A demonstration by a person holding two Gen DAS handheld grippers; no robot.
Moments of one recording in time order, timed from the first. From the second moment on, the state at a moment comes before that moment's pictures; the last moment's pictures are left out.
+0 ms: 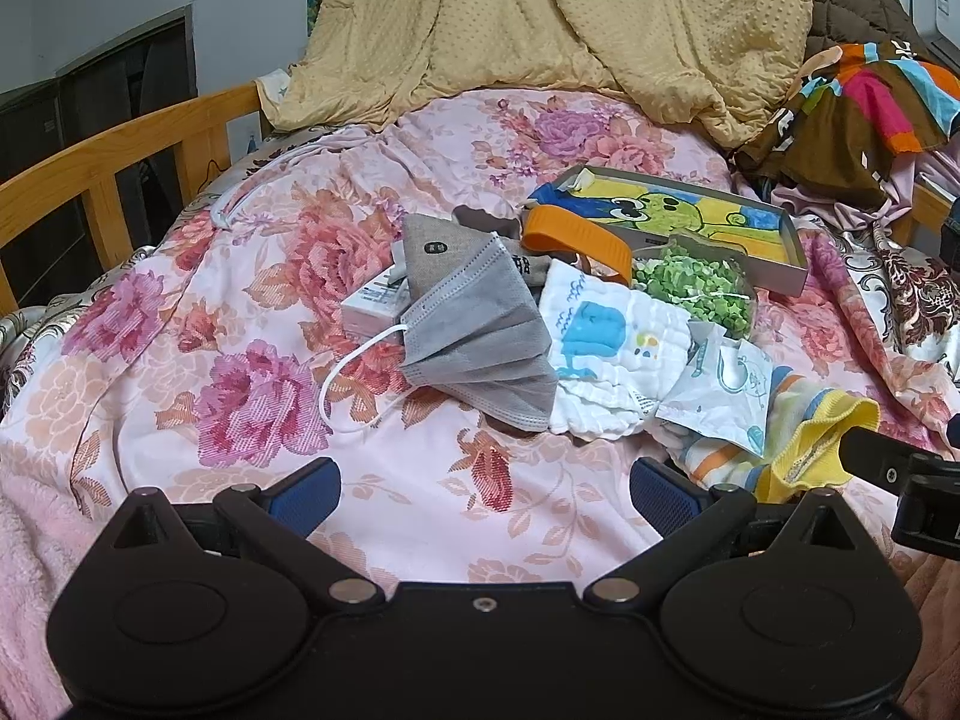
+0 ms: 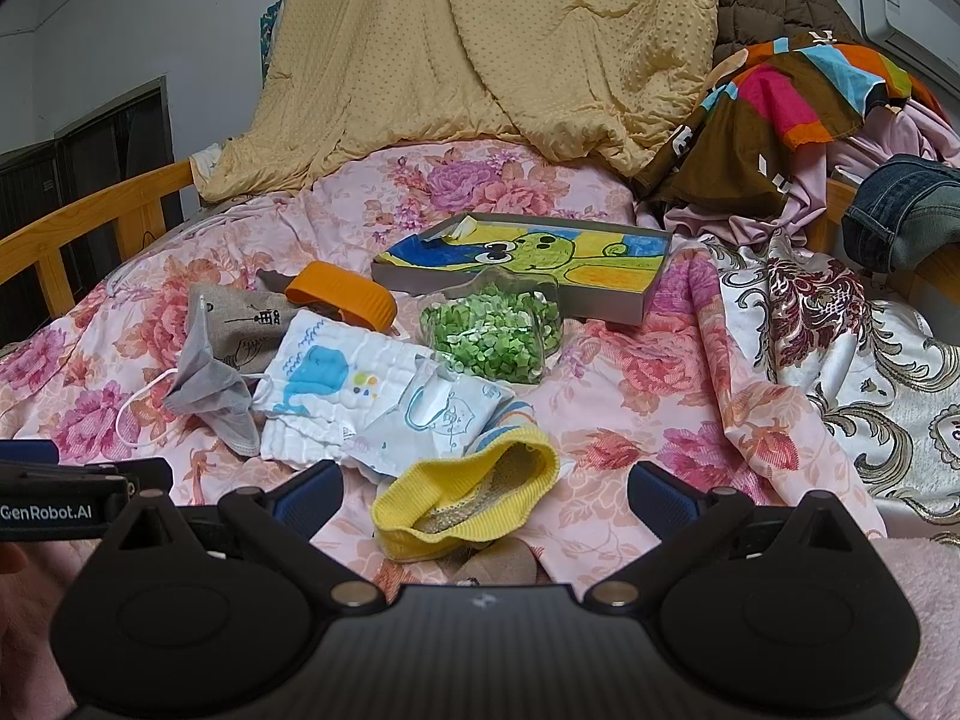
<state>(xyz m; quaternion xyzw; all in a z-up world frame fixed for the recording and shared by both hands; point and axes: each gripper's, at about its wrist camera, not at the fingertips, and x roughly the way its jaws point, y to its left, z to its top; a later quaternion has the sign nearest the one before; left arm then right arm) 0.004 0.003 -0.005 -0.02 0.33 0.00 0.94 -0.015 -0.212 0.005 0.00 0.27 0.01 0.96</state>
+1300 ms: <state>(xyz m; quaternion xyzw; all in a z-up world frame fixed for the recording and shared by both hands) 0.043 -0.029 0.000 0.05 0.32 -0.13 0.94 0.037 -0.257 0.007 0.08 0.35 0.06 0.93</state>
